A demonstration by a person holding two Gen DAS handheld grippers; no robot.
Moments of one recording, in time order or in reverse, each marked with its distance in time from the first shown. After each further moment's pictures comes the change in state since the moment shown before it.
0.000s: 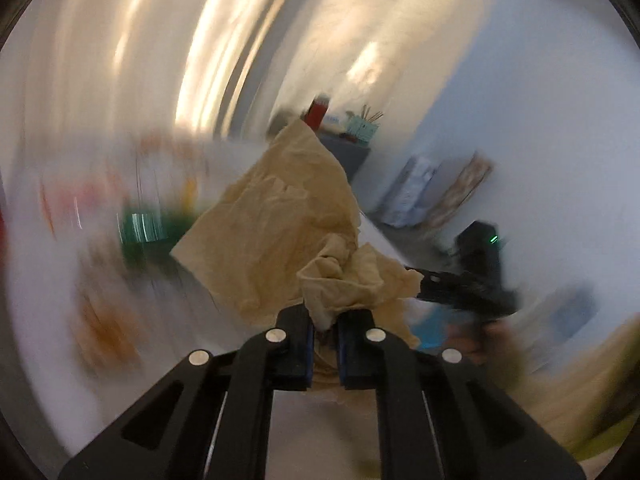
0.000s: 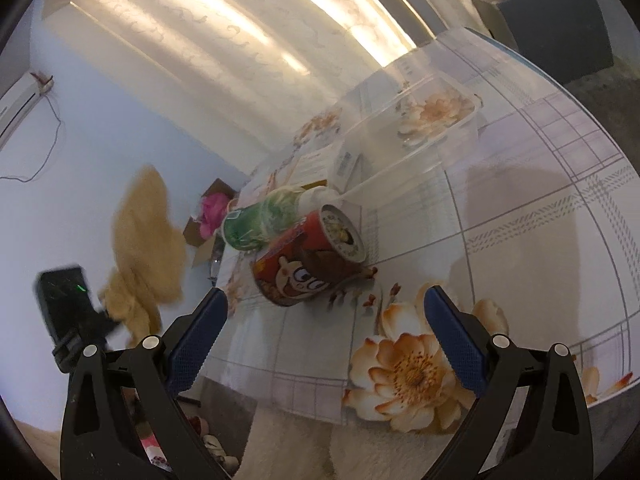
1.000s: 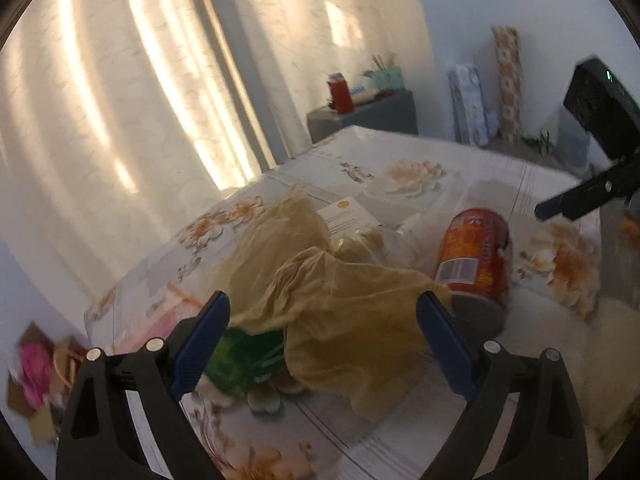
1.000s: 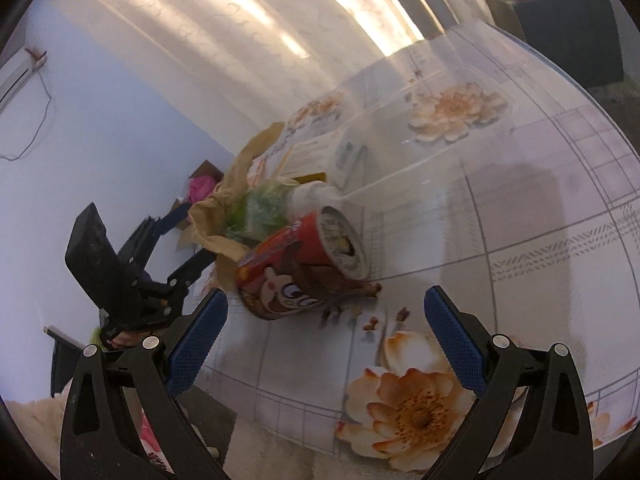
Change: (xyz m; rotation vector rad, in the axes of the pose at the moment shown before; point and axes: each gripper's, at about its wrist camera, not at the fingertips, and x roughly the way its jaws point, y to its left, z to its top) left arm 0.108 0.023 0.033 0.743 -0.010 0.479; right arm 0.050 -0.007 0.014 -0.049 0.061 -0.056
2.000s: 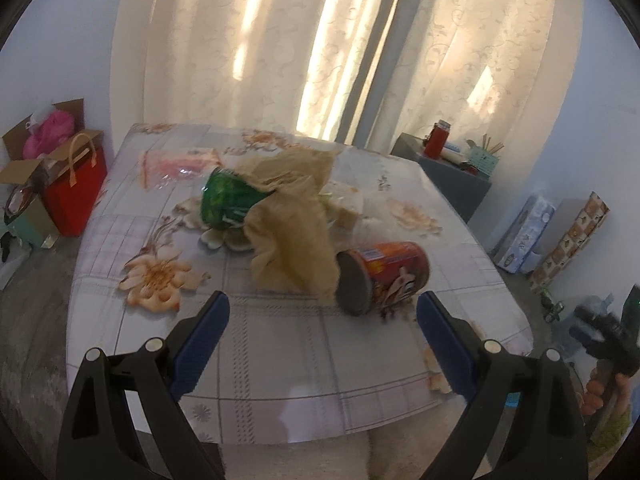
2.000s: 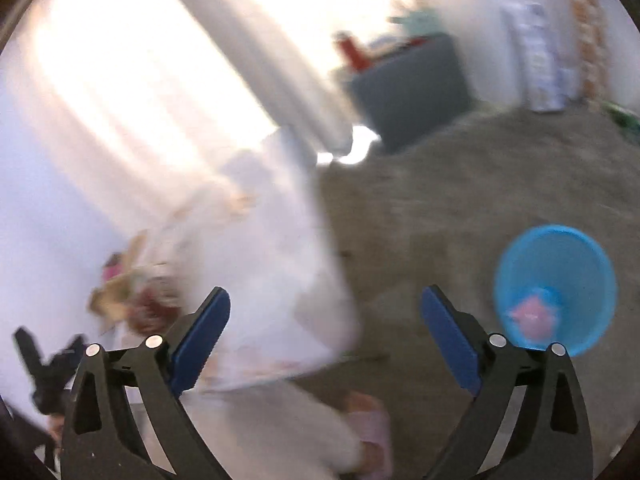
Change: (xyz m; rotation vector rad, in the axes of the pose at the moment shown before) left arm -0.094 -0.054 -0.033 -0.797 0.019 0.093; right arm -0.188 -0.117 -0.048 0.135 -0.314 -0.310
